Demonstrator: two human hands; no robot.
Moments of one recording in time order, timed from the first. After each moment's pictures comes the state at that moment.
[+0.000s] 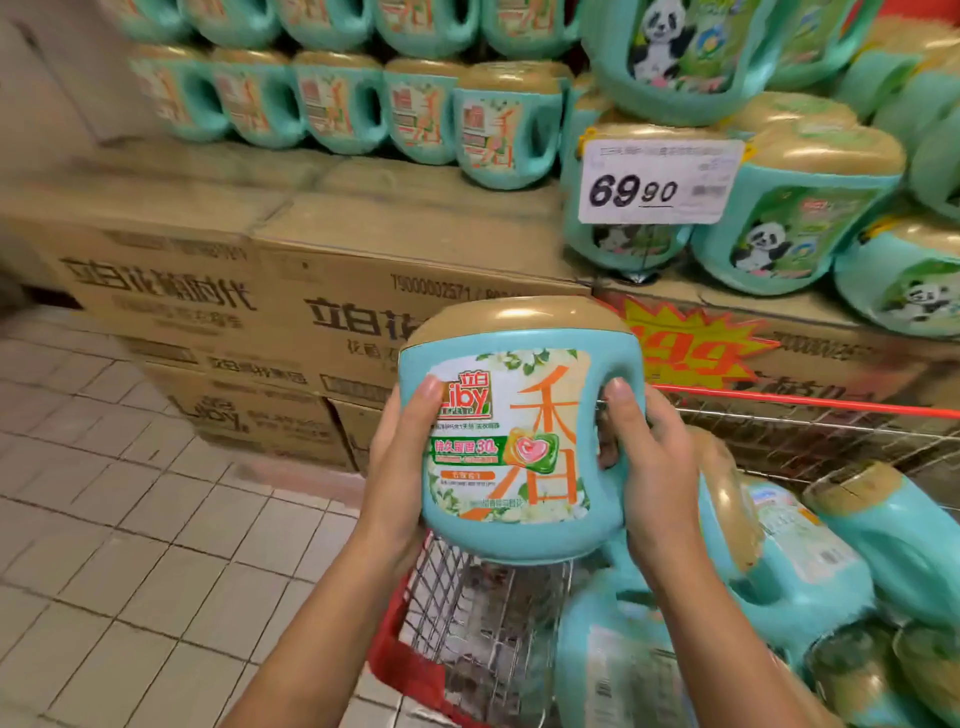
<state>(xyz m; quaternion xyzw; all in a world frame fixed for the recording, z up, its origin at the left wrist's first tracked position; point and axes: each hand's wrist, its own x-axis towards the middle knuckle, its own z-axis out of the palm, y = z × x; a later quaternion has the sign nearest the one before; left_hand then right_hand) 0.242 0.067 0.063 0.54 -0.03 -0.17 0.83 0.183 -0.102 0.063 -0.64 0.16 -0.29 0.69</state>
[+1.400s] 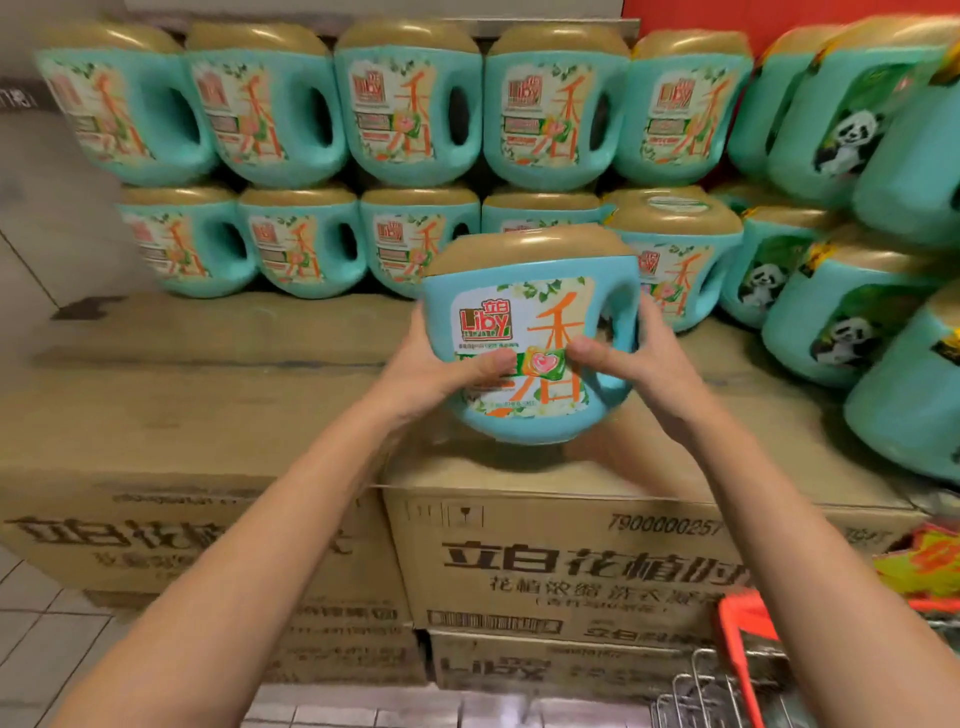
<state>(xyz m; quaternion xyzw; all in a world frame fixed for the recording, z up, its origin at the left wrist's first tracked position) 0.732 0.173 0.132 0.66 -0.29 -0.18 0.67 0.615 -0.022 0.143 -0.77 0.10 -0.23 0.59</state>
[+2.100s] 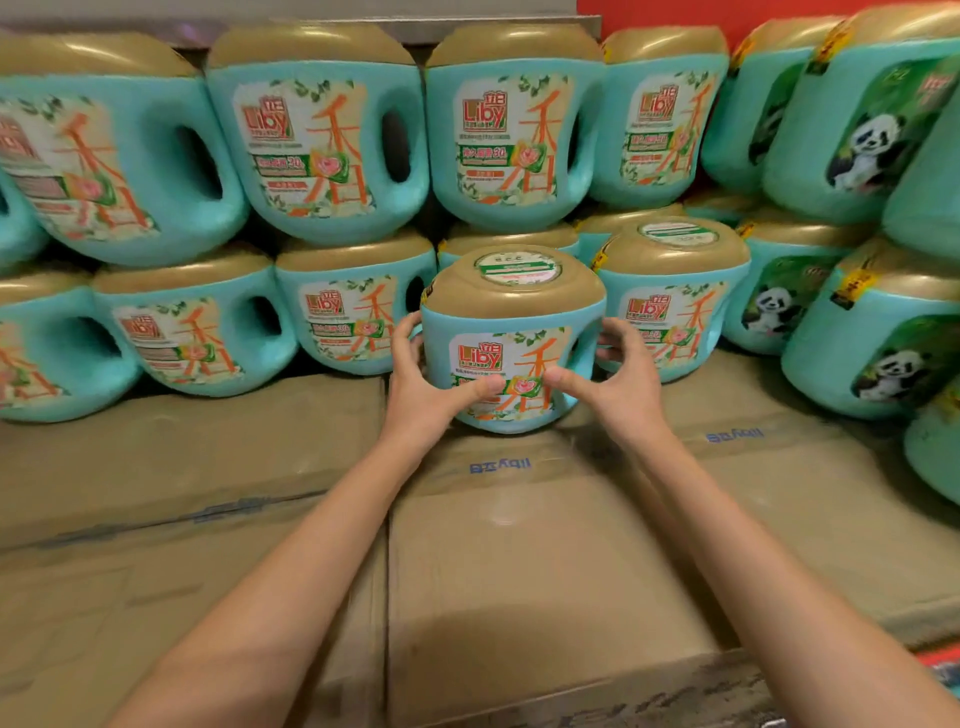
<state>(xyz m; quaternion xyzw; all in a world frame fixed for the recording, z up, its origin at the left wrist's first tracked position) 0.886 0.080 0.081 0.70 -0.29 -0.11 0.64 0.746 -0.080 0.086 -0.76 0.30 -0.38 0.44</state>
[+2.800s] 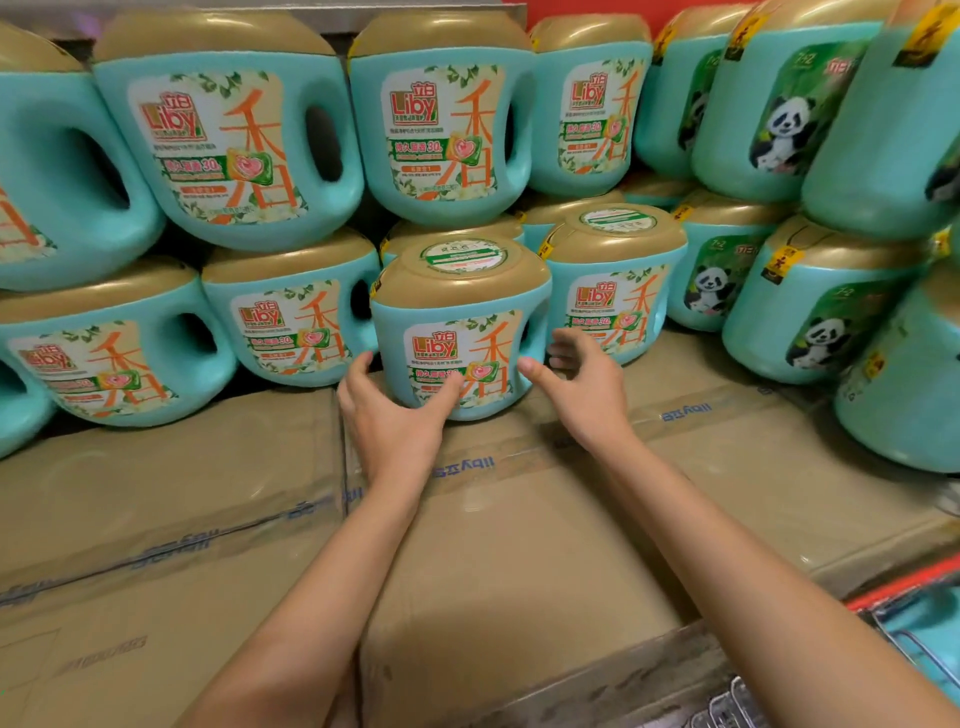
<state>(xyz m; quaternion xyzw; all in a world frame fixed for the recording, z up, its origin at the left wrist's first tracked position) 0.850 0.069 0.080 0.77 -0.15 -0.02 0.61 0.738 -0.068 0.091 -0.74 0.34 -0.38 0.43</state>
